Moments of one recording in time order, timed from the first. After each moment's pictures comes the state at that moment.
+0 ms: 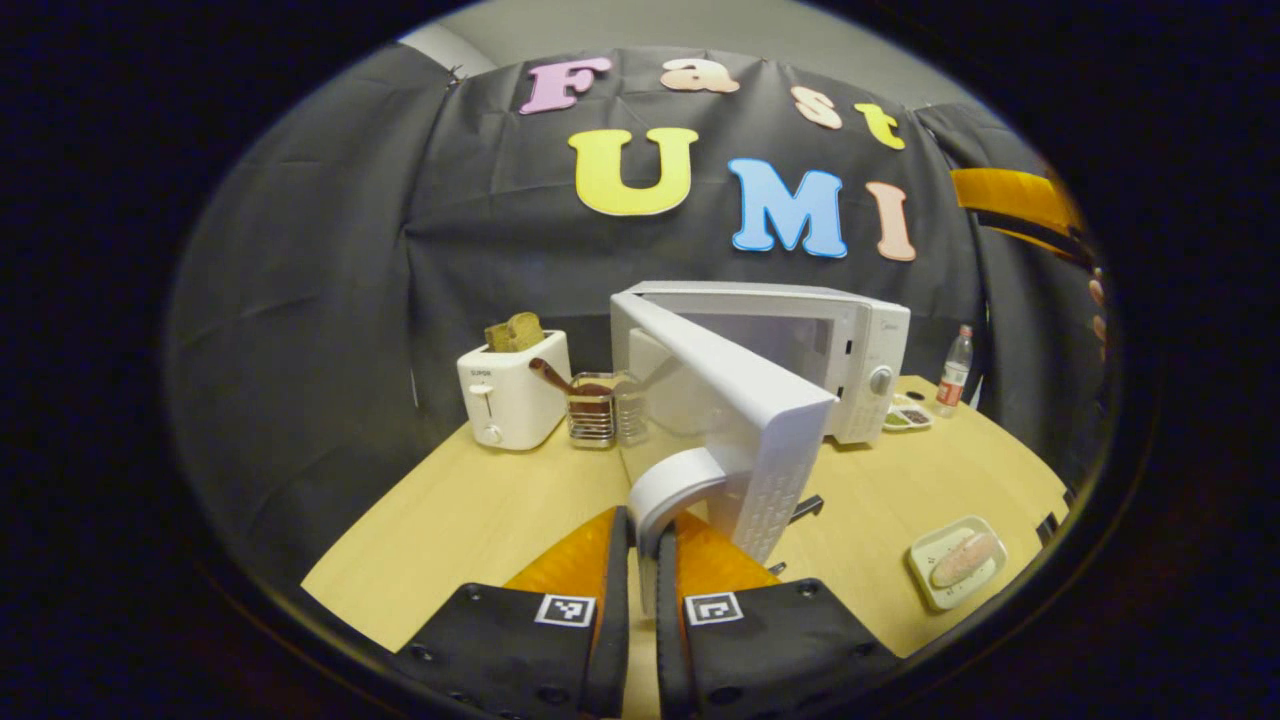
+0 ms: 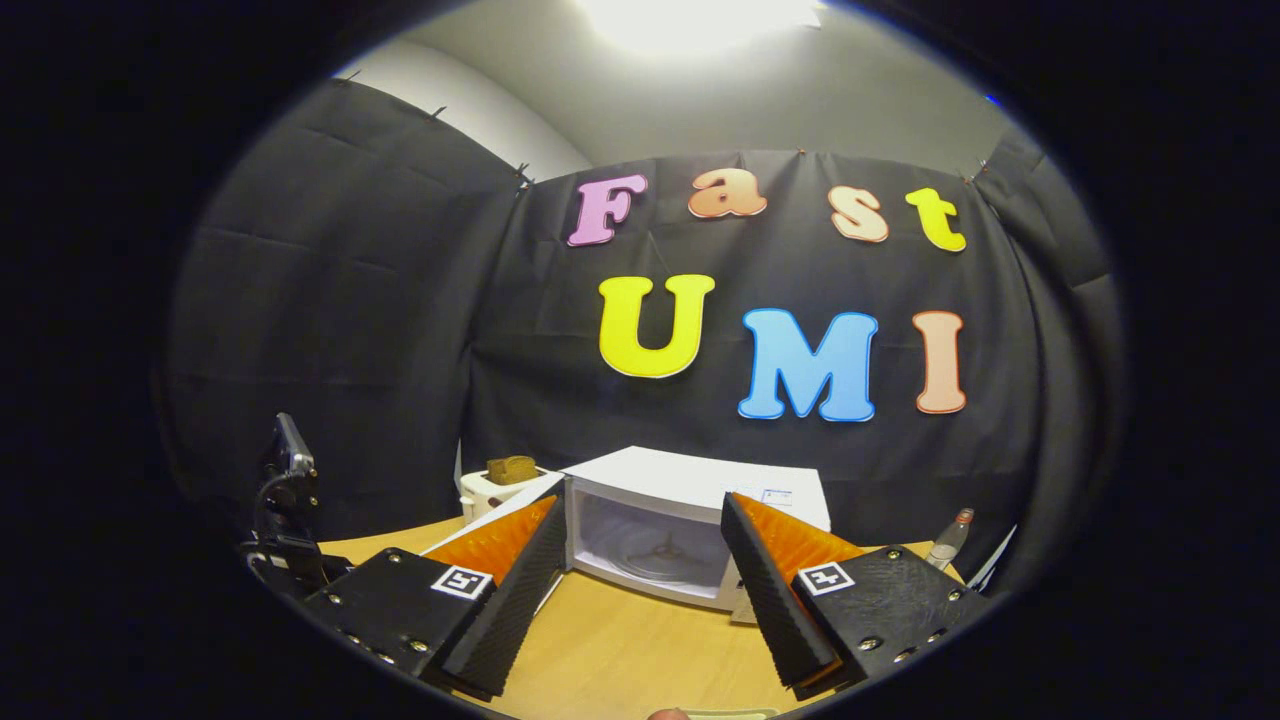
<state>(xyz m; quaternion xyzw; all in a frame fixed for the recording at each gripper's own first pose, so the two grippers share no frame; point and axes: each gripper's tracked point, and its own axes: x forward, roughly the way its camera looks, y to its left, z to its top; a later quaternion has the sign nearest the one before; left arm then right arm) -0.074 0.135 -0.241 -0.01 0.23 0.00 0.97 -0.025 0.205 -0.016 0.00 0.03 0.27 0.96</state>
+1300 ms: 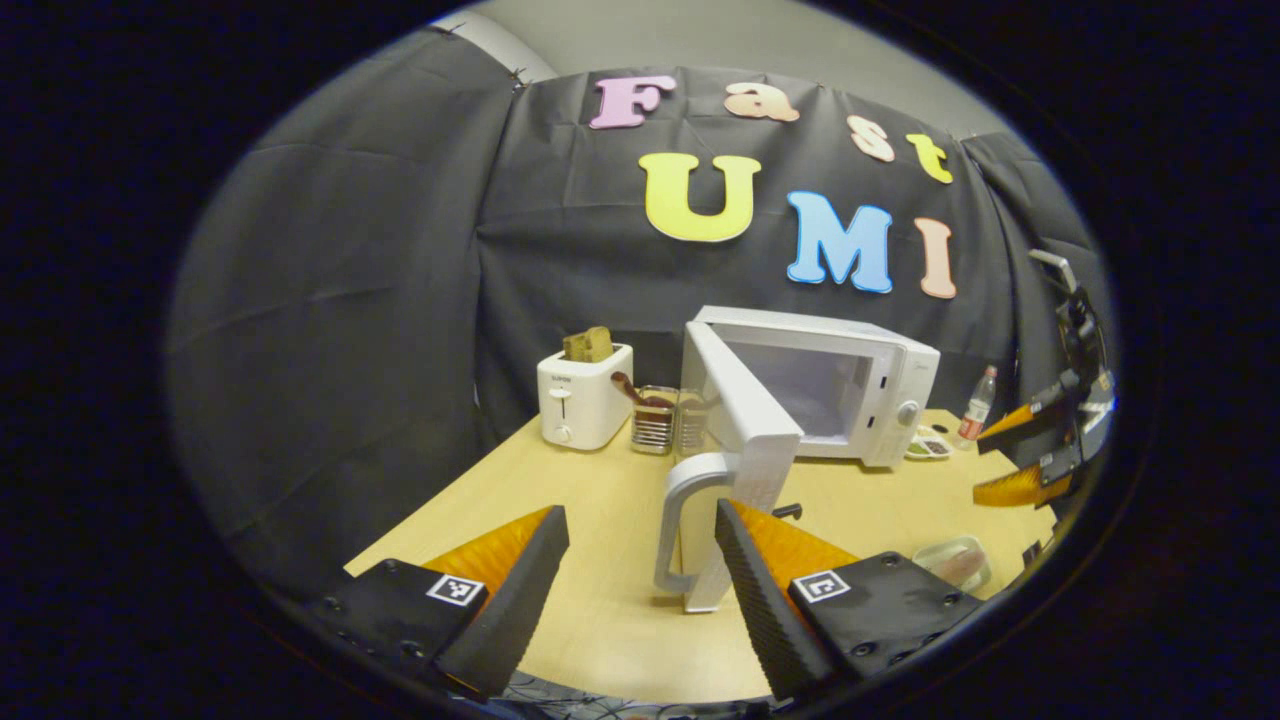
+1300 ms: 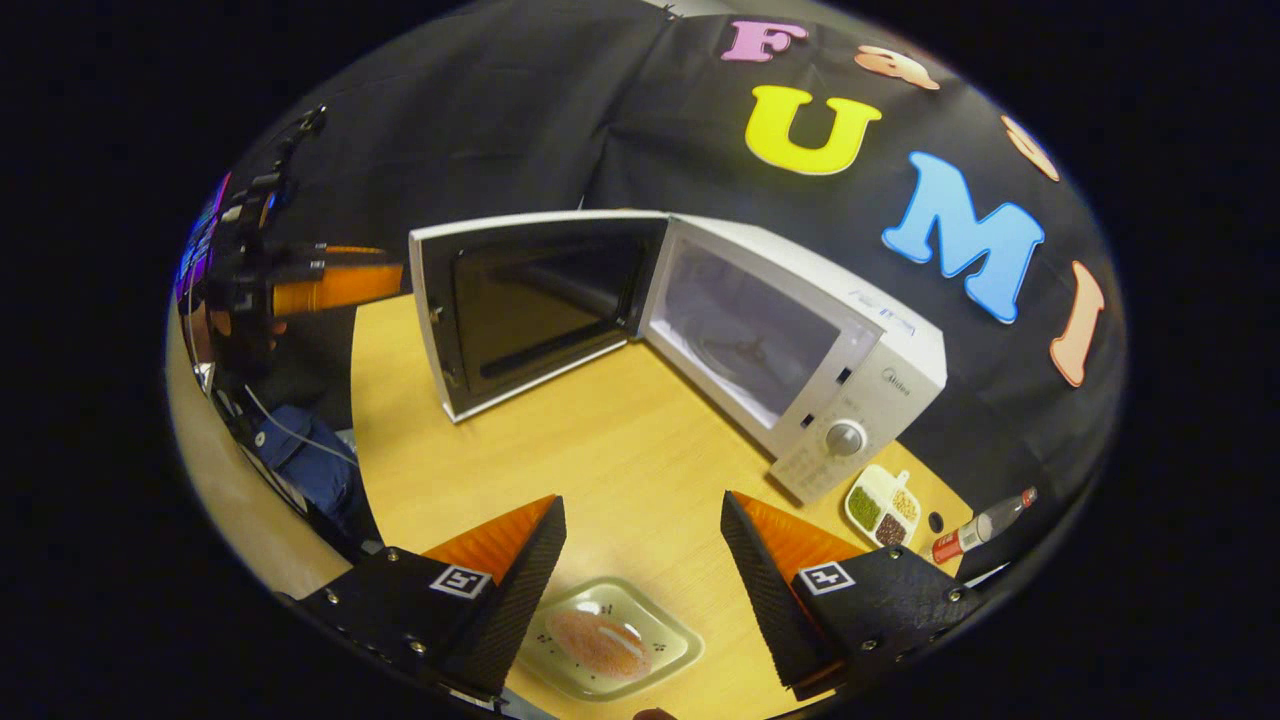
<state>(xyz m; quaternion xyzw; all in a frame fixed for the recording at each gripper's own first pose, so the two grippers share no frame) -0.134 0.179 -0.190 -0.04 0.21 0.09 0.97 -0.057 0.121 -0.225 -0.22 0.32 0.44 0.81</state>
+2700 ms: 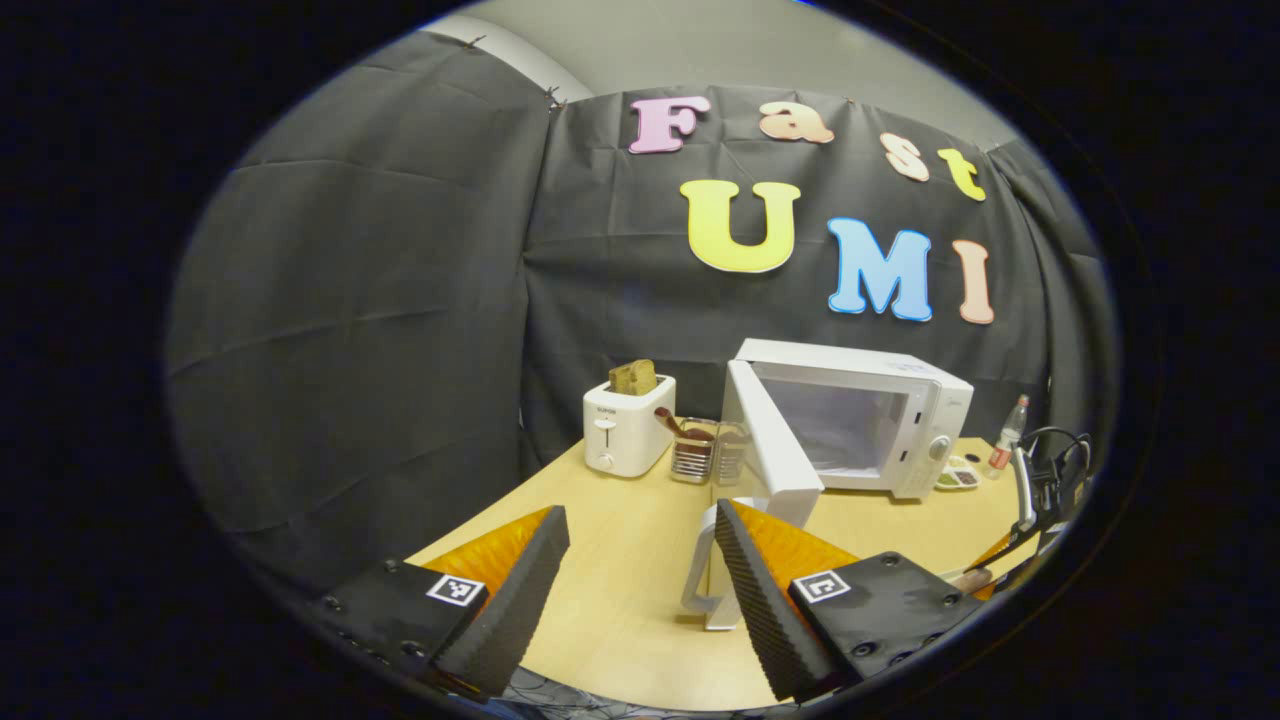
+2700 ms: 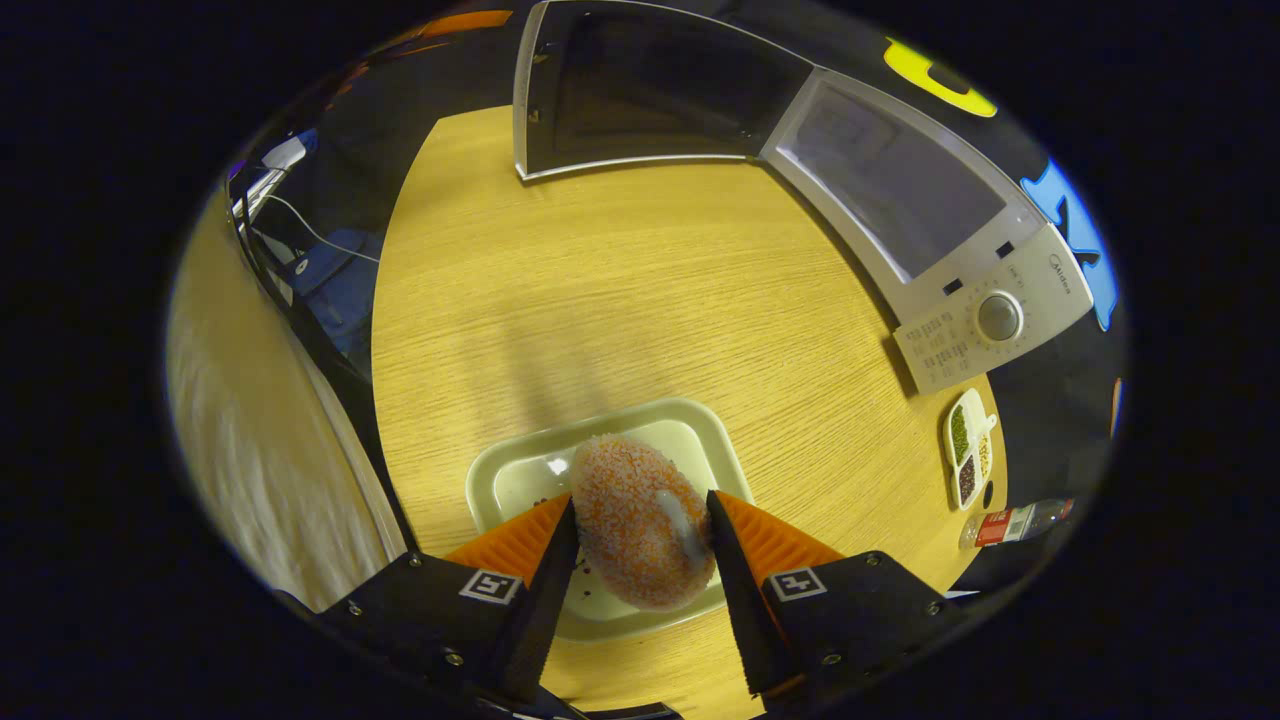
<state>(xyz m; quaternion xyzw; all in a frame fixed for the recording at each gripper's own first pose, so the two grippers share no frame) -0.135 0.199 -0.161 -0.04 0.18 0.15 0.97 -0.090 0.077 -0.322 -0.37 0.40 0.47 0.70</state>
